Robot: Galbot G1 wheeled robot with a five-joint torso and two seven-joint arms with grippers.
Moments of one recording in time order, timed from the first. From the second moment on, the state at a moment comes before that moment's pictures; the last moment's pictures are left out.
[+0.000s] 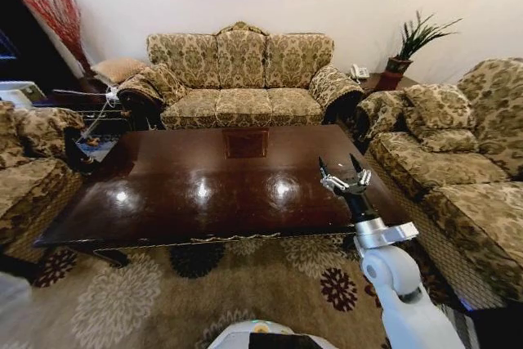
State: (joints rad) left arm 1.69 -1.30 -1.41 -1.50 -1.25 -0.11 -0.73; right arm -1.36 1.24 0.56 2.19 0.47 0.10 -0.11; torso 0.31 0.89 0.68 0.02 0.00
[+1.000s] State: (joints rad) left arm 1.37 -1.37 -1.21 -0.91 -1.26 -0.02 -0.44; right arm -1.53 1.24 0.57 2.28 0.45 0.09 -0.05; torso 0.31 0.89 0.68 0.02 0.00
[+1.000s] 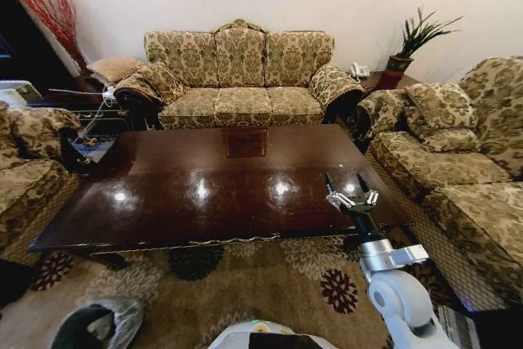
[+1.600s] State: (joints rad) left arm 1.45 -1.43 -1.23 -1.02 -1.08 -0.02 -0.40; right arm -1.56 1.26 0.55 2.30 0.46 0.10 -0.05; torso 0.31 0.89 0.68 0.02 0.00
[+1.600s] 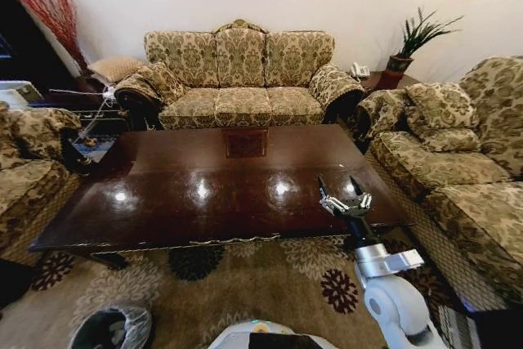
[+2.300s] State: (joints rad) left arm 1.62 -1.52 -1.31 -1.28 -1.11 -0.28 -0.01; right arm -1.52 1.27 0.59 2.24 0.50 0.16 -0.01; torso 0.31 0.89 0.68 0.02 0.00
